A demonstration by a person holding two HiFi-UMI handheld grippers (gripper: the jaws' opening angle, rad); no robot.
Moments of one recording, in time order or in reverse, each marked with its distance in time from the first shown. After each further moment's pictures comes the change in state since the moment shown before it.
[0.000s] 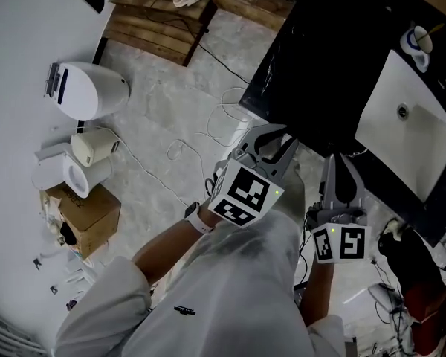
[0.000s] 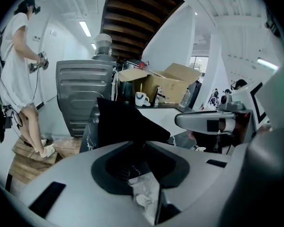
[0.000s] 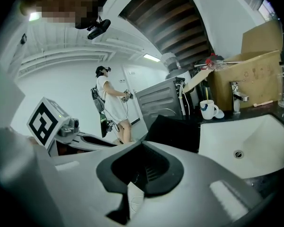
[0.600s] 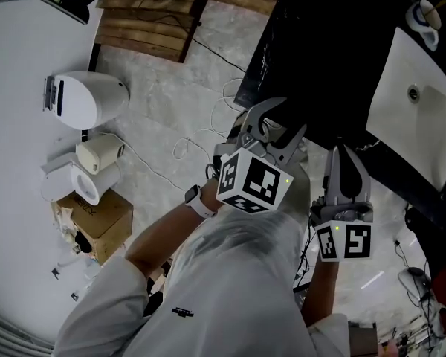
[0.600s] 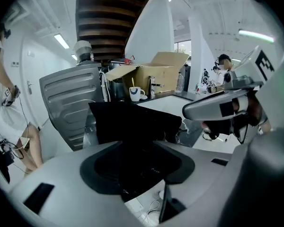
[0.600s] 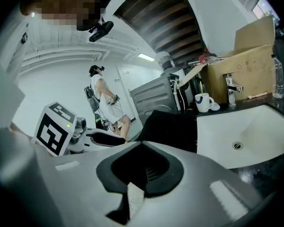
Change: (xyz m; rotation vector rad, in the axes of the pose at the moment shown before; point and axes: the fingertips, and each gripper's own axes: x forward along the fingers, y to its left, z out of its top) left arm 0.044 0.022 -0.010 0.268 0.026 0.011; right arm 0.015 -0.011 -0.026 0.043 0.005 -0.059
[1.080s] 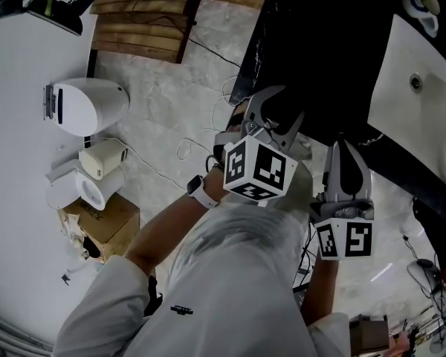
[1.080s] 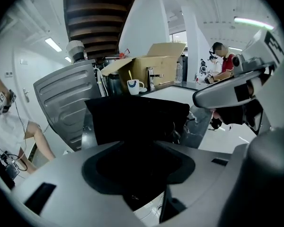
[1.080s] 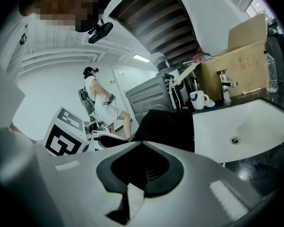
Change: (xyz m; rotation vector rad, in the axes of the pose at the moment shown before) left arm 0.030 0.009 -0.015 0.097 0.061 0.022; right arm 0.003 -0.007 -0.010 0.043 -0.017 -0.044
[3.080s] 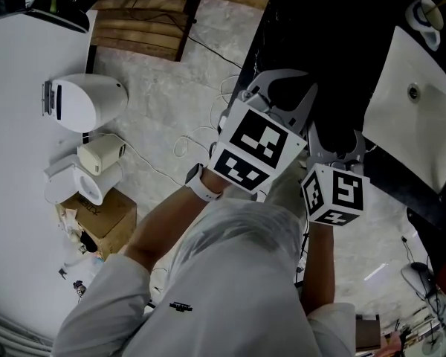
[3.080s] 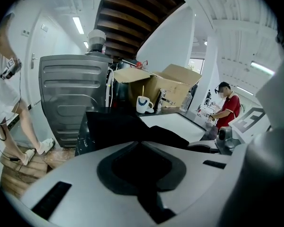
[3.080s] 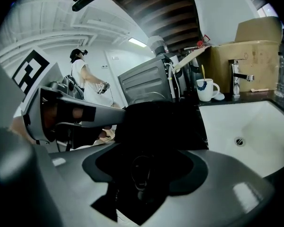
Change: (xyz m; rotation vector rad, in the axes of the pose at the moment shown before) left arm -0.004 0.043 0.083 -0.325 -0.108 -0.138; right arm 0.084 -0.008 0.003 -0.014 0.165 -0.093
